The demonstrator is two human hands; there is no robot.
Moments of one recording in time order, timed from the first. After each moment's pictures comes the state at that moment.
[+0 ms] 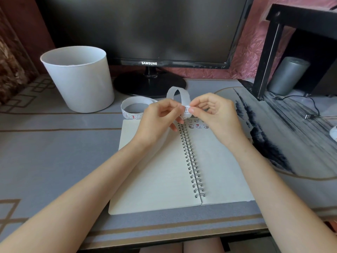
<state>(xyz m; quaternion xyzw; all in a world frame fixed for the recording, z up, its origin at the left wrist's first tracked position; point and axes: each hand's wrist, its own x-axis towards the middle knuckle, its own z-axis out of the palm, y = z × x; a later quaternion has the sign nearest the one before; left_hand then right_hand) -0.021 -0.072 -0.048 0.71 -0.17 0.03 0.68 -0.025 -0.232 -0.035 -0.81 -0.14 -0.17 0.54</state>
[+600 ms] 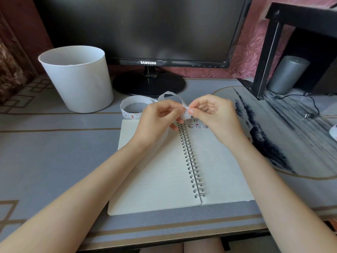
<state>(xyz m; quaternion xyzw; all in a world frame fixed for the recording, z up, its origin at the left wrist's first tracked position) -0.021 -0.074 -0.049 0.71 -0.16 0.03 0.69 -0.024 -0.234 -0.036 -0.81 -0.13 -0.16 0.55</state>
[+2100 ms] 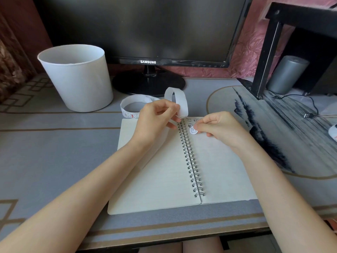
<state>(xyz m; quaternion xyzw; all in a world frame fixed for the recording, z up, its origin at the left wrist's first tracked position) -0.018 -0.072 -0.050 0.72 -0.11 0.04 0.68 -0.031 -0.249 -0.043 -0.85 0.04 0.02 0.52</state>
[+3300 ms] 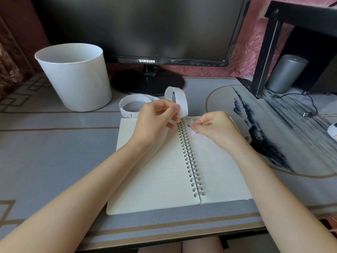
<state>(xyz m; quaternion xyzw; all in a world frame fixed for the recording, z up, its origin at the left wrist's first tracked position) -0.017 -0.072 -0.052 0.73 -0.11 0.04 0.67 -0.032 -0.241 -0.047 -0.90 0.04 -0.03 0.44</state>
